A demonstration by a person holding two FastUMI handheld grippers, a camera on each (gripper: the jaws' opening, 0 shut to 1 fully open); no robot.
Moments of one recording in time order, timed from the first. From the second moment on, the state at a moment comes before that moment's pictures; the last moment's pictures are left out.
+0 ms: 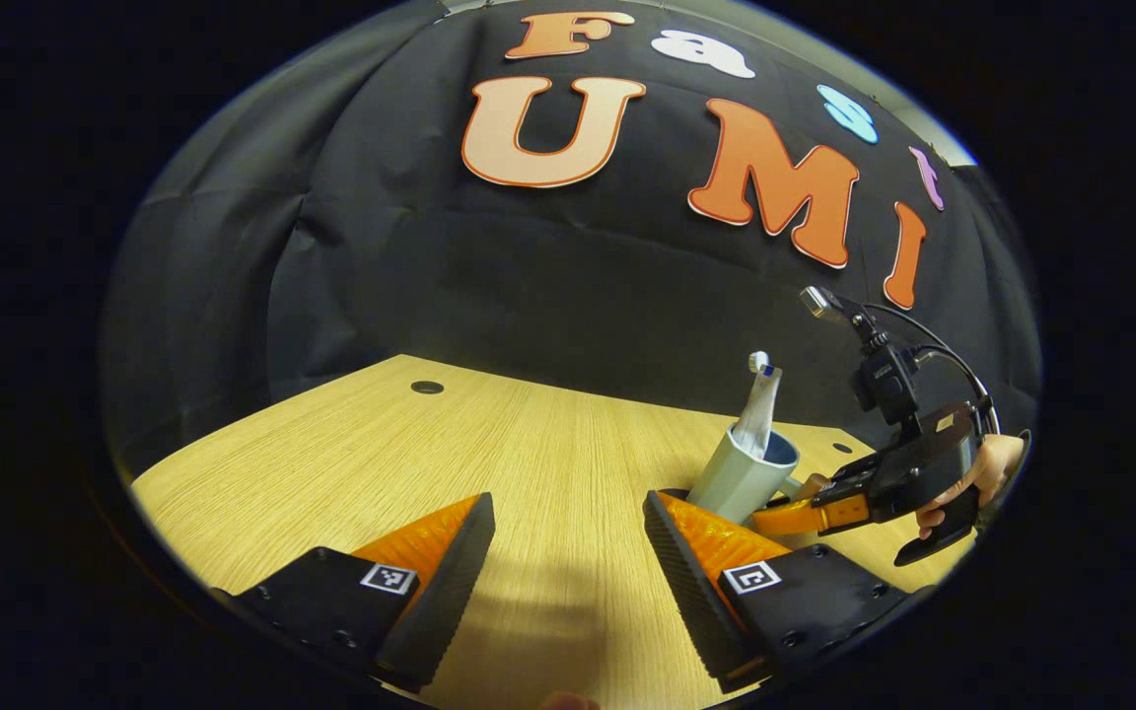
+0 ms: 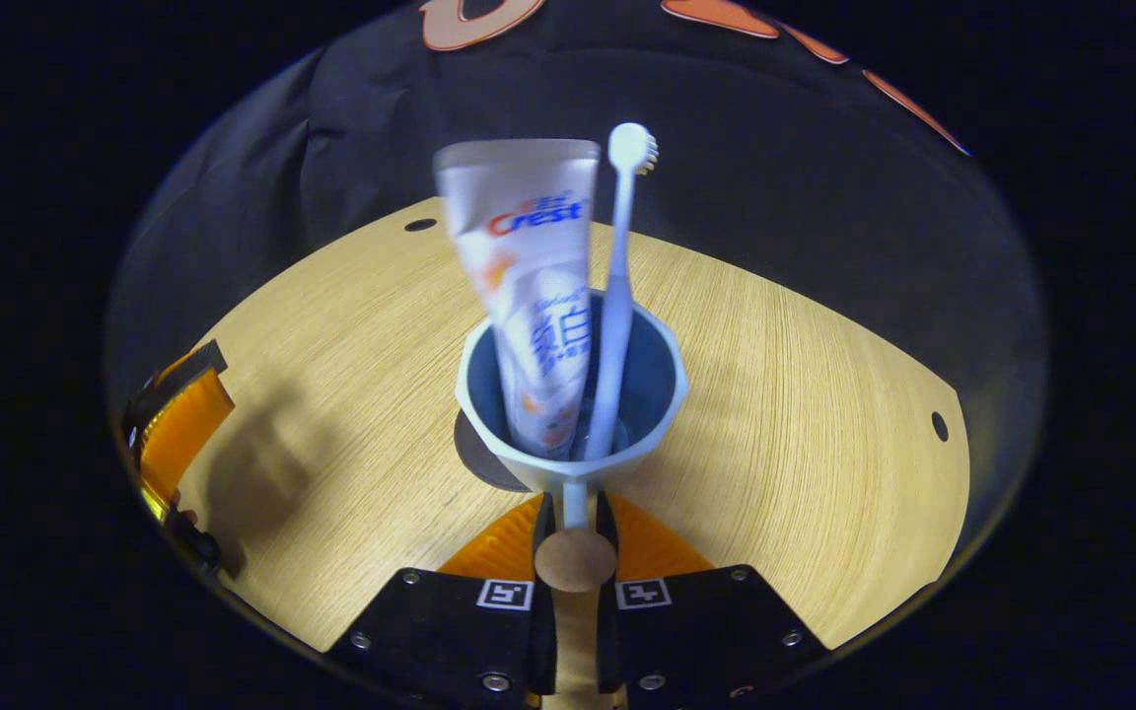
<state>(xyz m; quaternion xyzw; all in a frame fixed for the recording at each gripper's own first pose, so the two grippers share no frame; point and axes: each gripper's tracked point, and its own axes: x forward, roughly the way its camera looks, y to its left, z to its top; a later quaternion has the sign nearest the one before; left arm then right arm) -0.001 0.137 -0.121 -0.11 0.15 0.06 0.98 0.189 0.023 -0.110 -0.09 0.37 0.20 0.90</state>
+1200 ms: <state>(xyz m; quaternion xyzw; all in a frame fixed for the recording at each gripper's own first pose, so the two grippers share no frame) -0.001 0.105 -0.088 -0.09 0.13 0.04 0.99 0.200 -0.014 -0.018 -0.02 0.22 0.21 0.95</state>
